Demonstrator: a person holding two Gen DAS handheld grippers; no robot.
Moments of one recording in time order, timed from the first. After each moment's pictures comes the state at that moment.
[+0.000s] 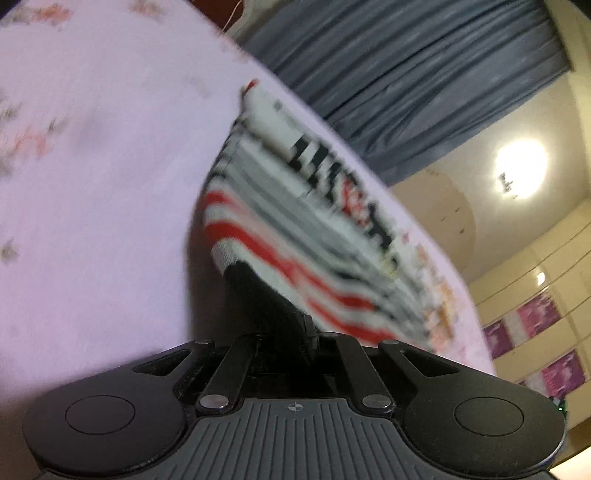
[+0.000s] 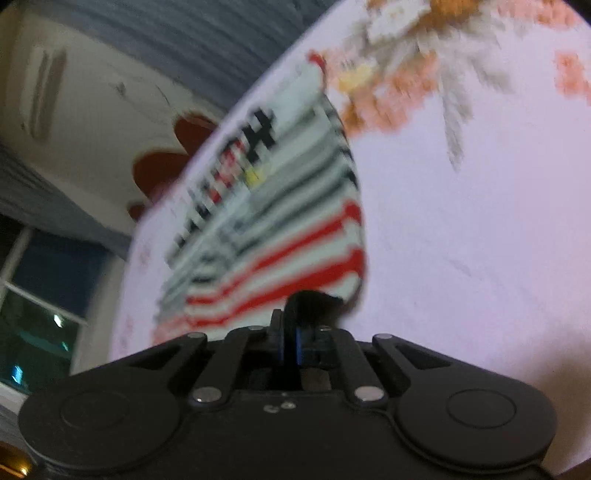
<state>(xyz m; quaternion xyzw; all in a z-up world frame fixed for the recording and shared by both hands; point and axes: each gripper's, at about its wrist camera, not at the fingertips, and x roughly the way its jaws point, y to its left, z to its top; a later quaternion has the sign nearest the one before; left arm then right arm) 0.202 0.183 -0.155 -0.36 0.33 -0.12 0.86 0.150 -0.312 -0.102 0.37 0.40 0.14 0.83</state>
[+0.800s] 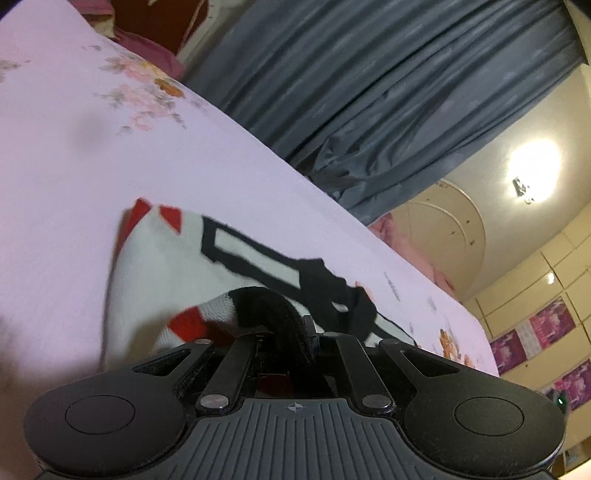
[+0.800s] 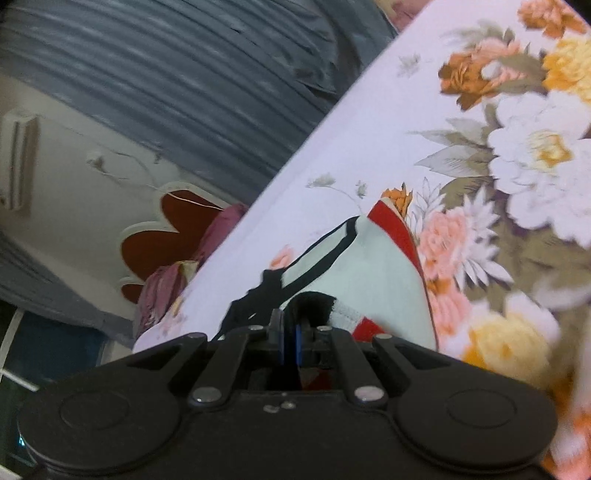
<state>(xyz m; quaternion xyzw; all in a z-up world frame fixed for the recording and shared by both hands) 0.552 0.180 -0.116 -0.32 0.35 -0.14 0.87 0.468 -0.326 -0.098 0.42 0.38 0.08 0.82</state>
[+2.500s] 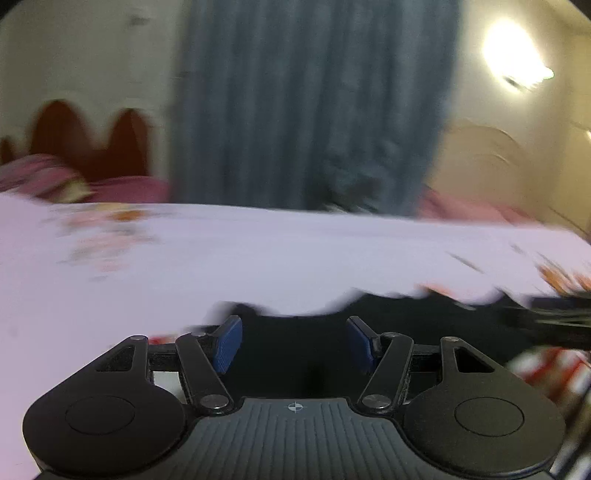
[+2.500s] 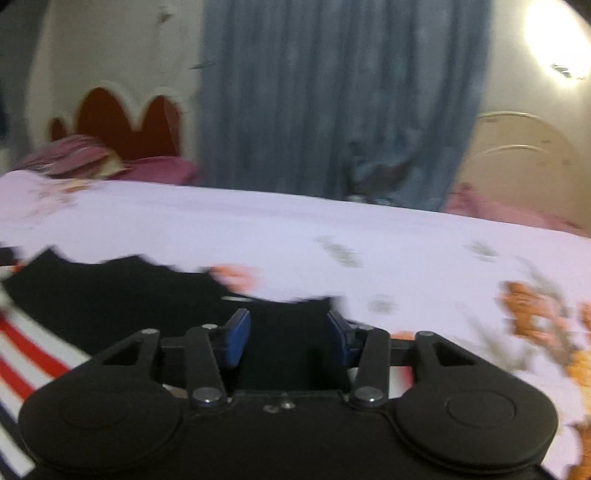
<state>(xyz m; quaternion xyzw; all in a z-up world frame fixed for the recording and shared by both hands) 0.591 0.082 -0.101 -0.02 0.28 -0.09 0.95 0.521 -0.165 -0.105 -0.07 0.32 0.07 0.94</state>
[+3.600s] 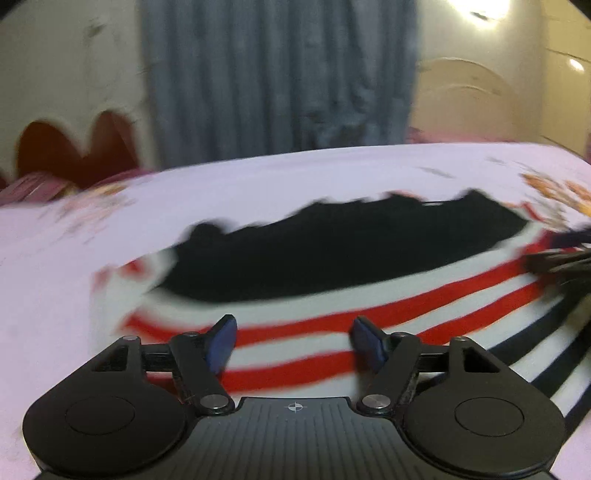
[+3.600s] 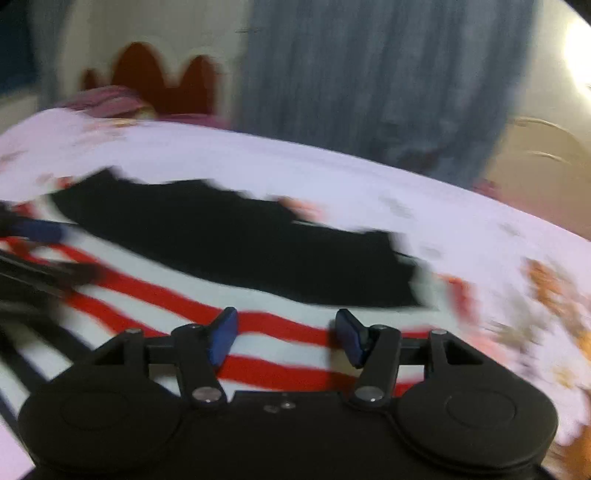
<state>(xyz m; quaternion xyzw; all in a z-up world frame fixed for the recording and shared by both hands) 0.519 0.087 -0.130 0.05 0.32 -0.06 0.94 0.457 -0.176 -0.116 -0.10 0.36 0.00 0.93</state>
